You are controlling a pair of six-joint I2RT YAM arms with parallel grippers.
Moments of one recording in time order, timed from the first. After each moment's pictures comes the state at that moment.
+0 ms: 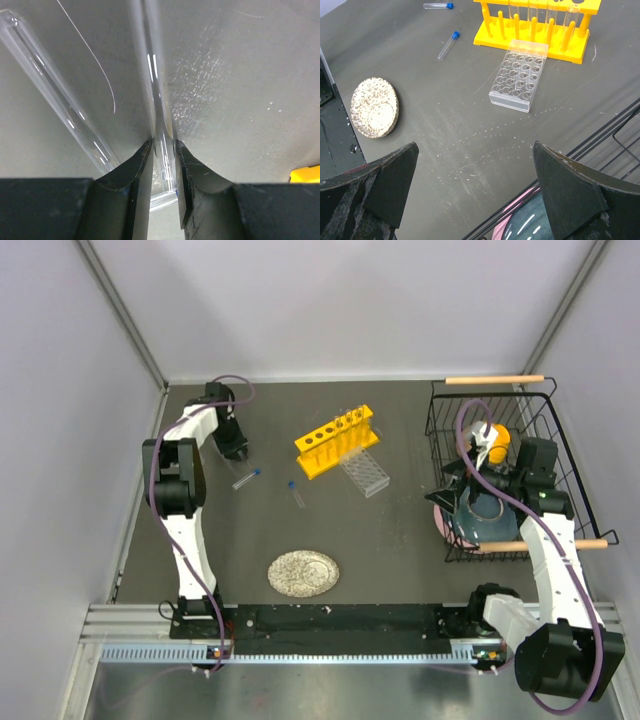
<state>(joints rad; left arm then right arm) 0.01 2.17 1.70 -0.75 0.06 -0.42 -0.15 0.95 0.82 -0.54 -1.07 -0.43</state>
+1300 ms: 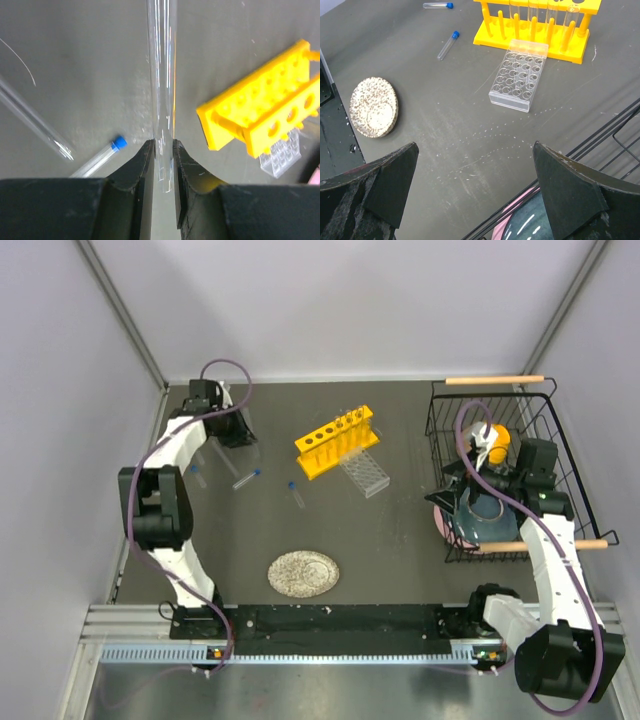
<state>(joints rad) 0.01 1.87 1.49 -0.53 0.32 -0.39 -0.15 0.95 0.82 -0.54 -1.06 -0.43</state>
